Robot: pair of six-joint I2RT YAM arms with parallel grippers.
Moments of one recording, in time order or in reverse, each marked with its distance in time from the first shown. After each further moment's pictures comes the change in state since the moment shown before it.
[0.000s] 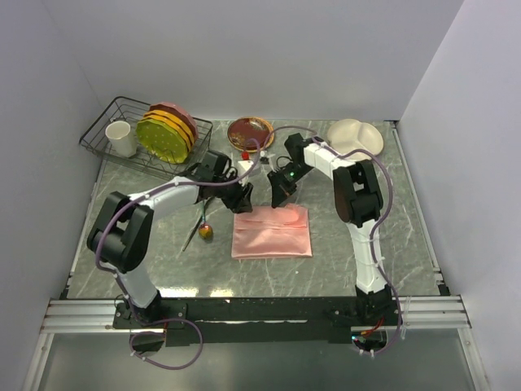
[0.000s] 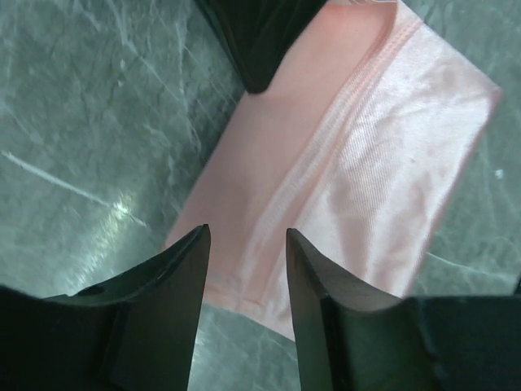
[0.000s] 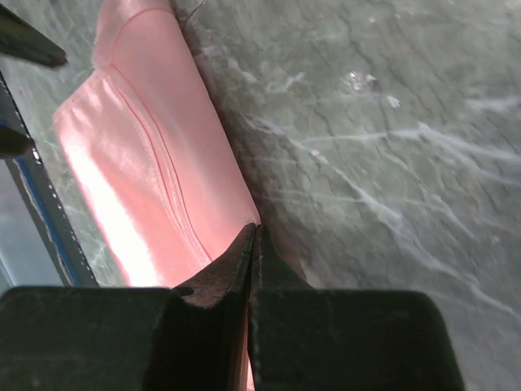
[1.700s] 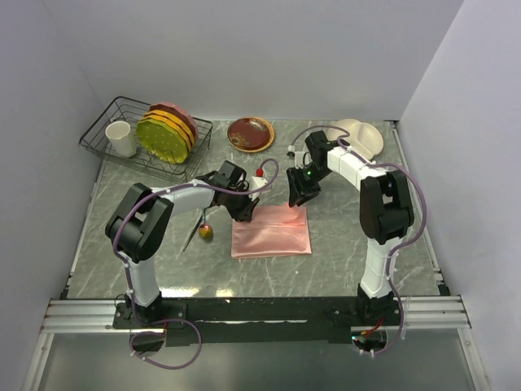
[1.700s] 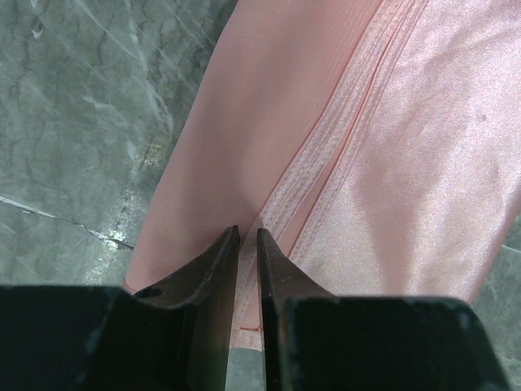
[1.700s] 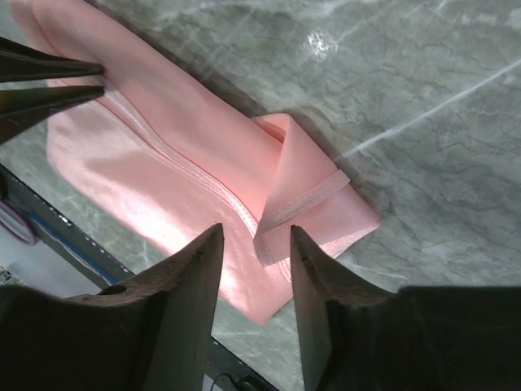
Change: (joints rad) left arm -0.093 0.153 0.042 -0.053 -0.137 0.139; right arm -0.069 -0.320 -0.290 0.105 0.285 0.456
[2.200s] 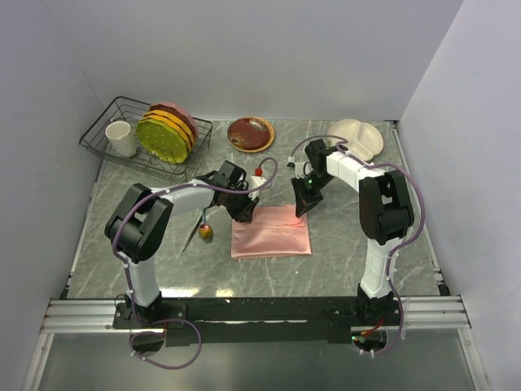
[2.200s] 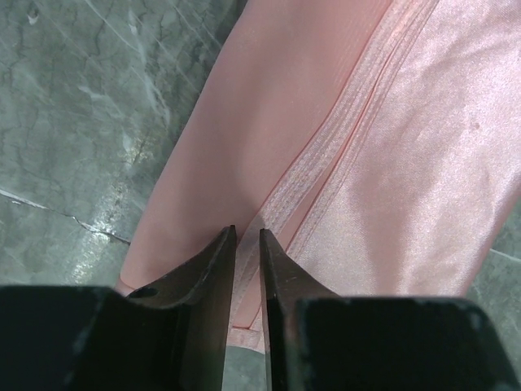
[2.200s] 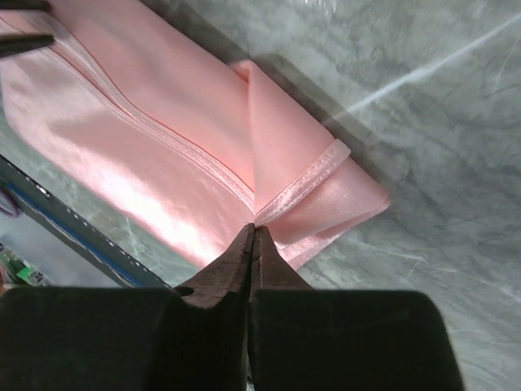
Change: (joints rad) left arm 0.000 -0.005 0.000 -0.005 -0.002 -0.044; right arm 0.007 -0.002 -0.071 -0.046 0.014 -0.048
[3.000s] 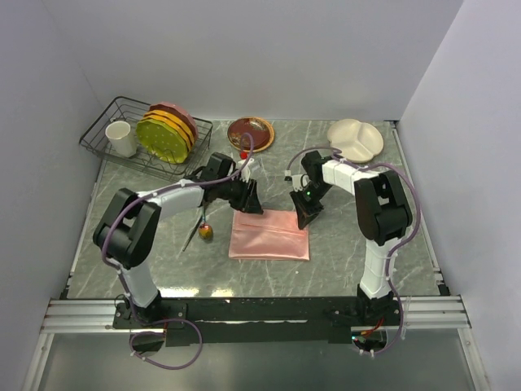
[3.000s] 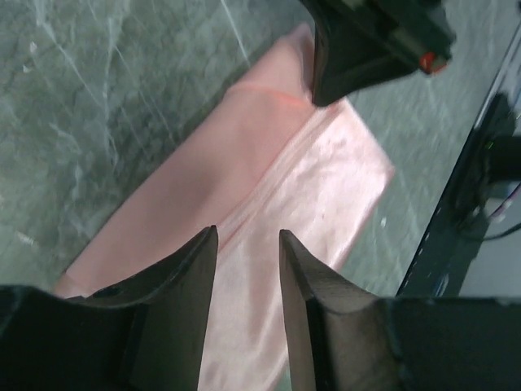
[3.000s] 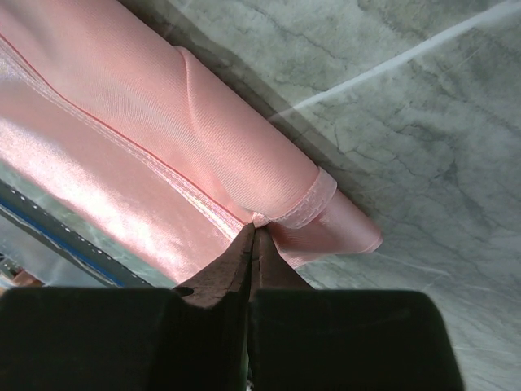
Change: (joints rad) left arm 0.054 -0.109 -0.051 0.155 0.219 -0.434; right arm 0.028 0.008 -0.103 0.019 0.055 -0.060
